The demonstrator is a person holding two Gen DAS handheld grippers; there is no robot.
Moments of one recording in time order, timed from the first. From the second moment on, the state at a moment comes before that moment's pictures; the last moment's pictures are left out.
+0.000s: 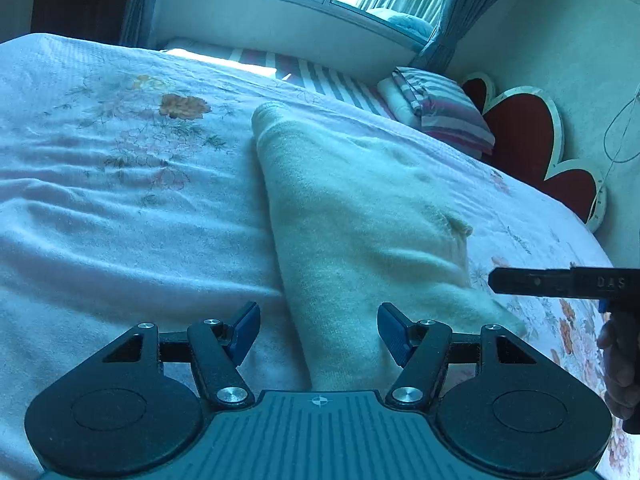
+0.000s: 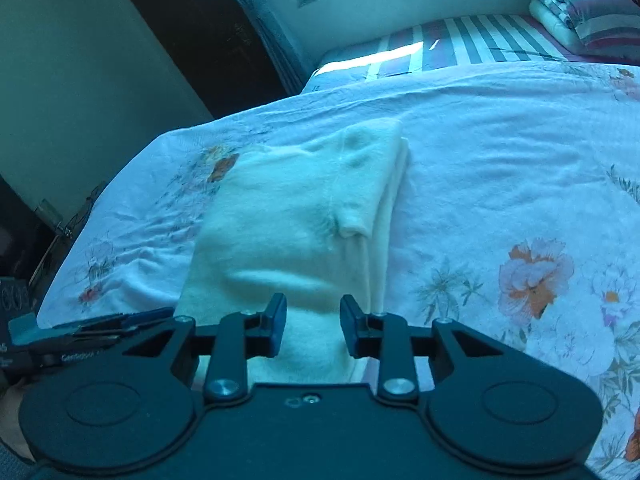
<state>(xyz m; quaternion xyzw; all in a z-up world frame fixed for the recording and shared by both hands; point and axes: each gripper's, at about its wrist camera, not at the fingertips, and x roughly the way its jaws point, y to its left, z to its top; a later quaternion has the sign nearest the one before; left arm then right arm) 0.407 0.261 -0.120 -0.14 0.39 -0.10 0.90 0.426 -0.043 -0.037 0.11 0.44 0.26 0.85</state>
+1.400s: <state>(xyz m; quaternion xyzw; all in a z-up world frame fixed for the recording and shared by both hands) 0.021 0.136 0.048 -0.04 0.23 -0.01 0.97 0.051 -0.096 0.120 -0.01 0.25 0.13 0.96</state>
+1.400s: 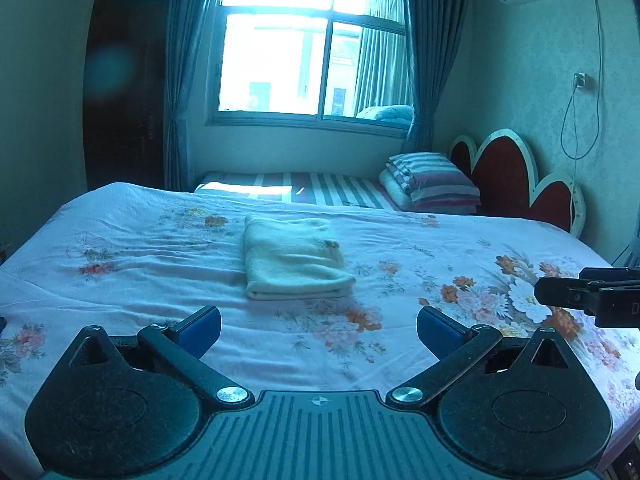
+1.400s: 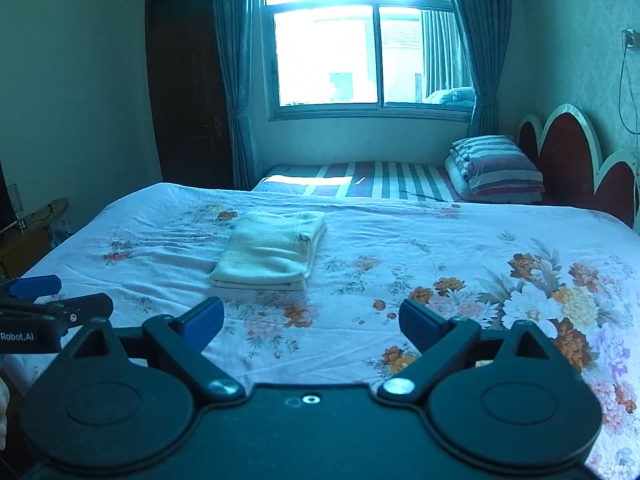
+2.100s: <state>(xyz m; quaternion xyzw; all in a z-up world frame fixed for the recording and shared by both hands) 0.008 0.132 0.073 -0.03 0.19 -0.02 0.98 0.042 -0.090 0.135 -0.01 0.22 0.12 0.97</state>
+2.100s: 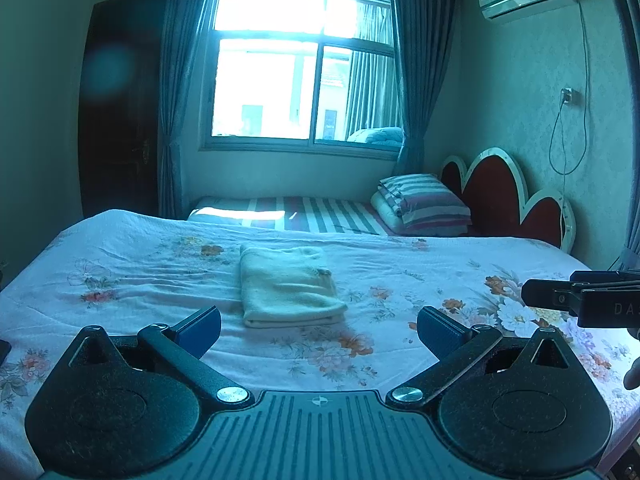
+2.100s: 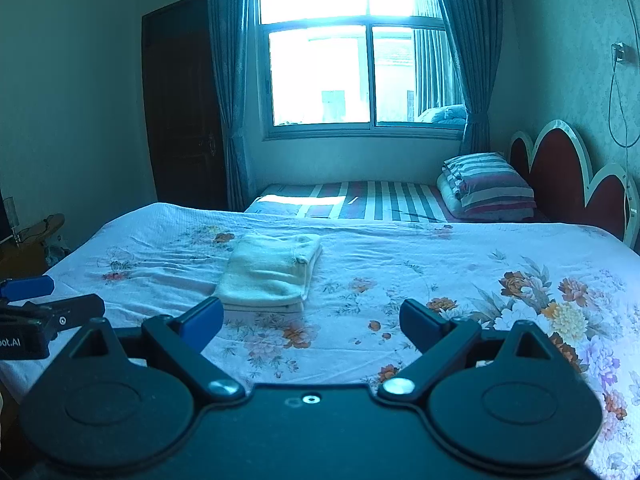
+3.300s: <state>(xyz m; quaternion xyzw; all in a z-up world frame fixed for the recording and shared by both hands) 0.012 0.123 0.077 -0.03 0.19 -0.03 0.98 0.043 -0.089 0.136 0.00 0.22 0.12 0.97</state>
